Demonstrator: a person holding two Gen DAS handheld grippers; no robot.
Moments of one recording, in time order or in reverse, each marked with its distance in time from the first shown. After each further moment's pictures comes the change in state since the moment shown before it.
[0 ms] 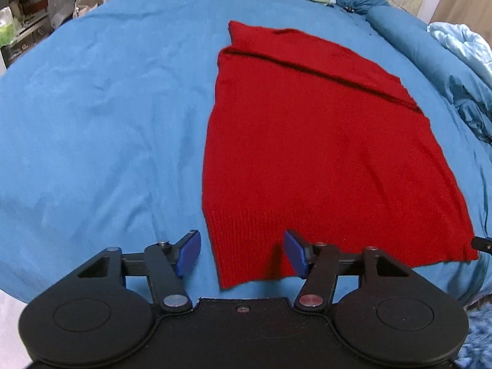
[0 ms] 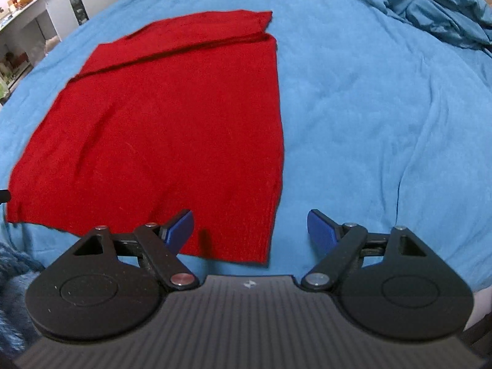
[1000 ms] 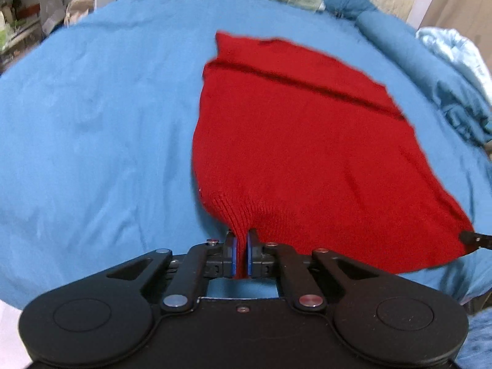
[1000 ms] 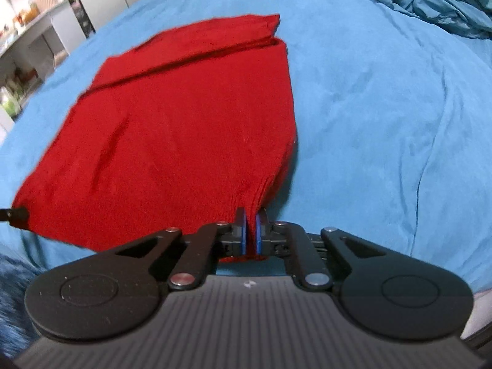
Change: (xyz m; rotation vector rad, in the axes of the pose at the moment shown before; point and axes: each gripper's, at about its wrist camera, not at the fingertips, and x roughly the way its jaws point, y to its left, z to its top) left arm -0.024 -0.009 0.014 0.004 -0.039 -0.052; right arm -0.008 -0.001 0.011 0.058 -0.020 0.088
